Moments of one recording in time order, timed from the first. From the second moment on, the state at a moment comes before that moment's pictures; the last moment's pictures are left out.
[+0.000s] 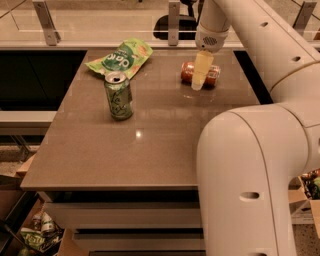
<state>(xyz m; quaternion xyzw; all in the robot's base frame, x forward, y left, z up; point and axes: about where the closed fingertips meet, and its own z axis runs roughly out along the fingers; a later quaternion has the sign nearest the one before) 0.732 -0.143 0.865 -0.60 0.80 -0.02 0.11</state>
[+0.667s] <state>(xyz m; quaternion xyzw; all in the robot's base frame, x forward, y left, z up) 0.742 -0.146 0.846 -0.59 0.80 -0.02 0.10</state>
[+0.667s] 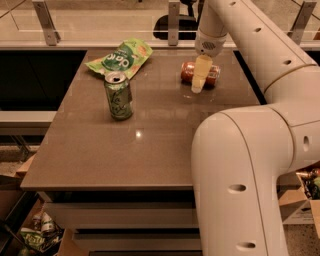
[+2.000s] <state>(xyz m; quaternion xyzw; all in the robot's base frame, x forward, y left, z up) 0.762 -0.145 0.825 -0.59 0.80 -0.03 0.10</state>
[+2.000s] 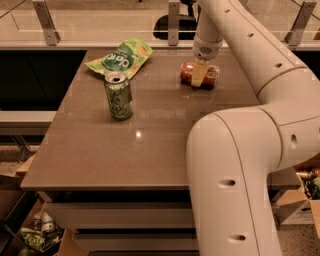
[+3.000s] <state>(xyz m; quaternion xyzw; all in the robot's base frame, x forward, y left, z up) 0.765 -0.144 0.824 -0.59 0.80 -0.03 0.11</state>
